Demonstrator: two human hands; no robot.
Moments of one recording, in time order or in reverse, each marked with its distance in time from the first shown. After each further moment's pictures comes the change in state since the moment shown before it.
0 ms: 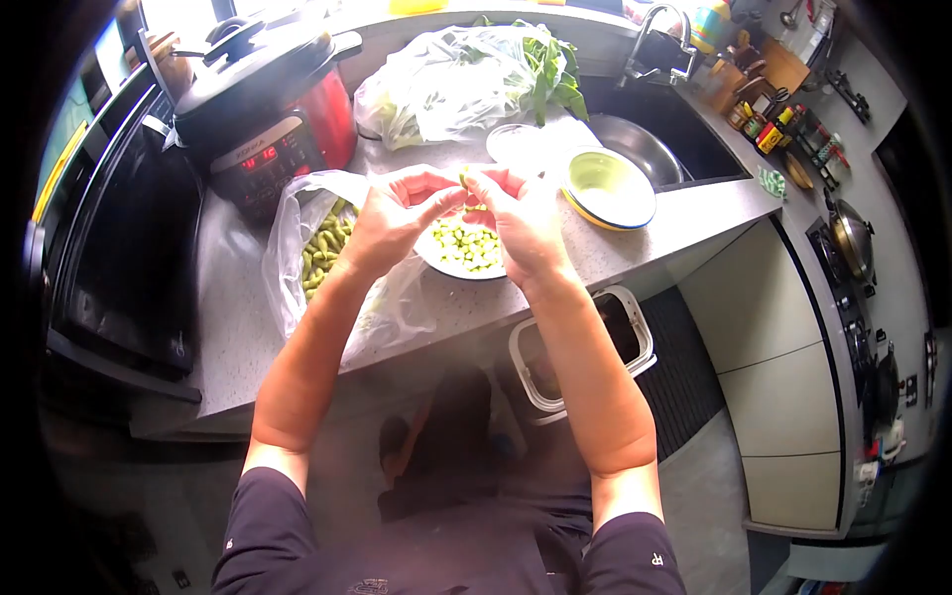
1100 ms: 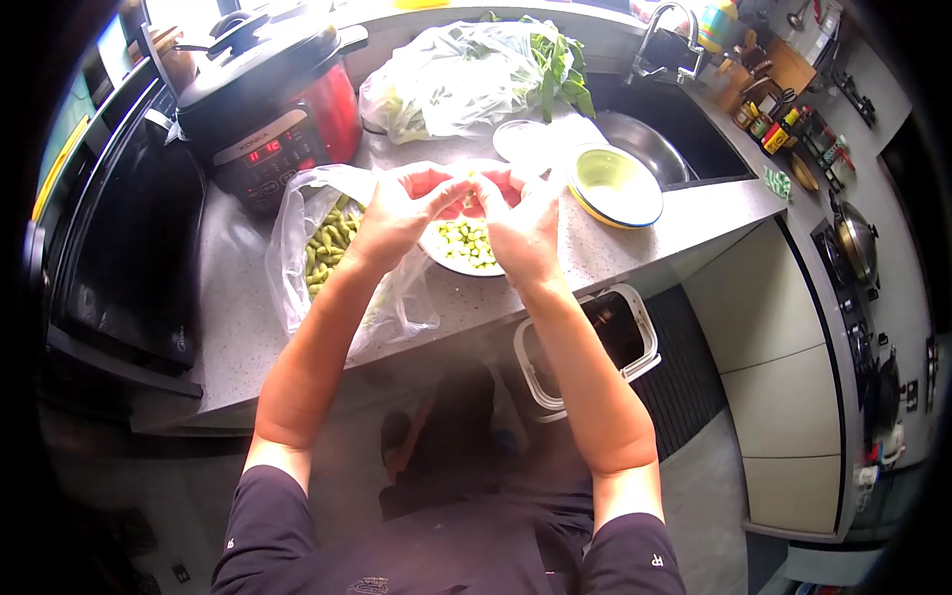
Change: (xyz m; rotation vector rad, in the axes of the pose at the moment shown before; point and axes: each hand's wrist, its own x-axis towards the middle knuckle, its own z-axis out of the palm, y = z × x) left_hand 0.005 -0.013 -0.004 0.010 0.068 -0.155; right_hand -0.002 0.016 0.009 -0.338 0.117 -0.209
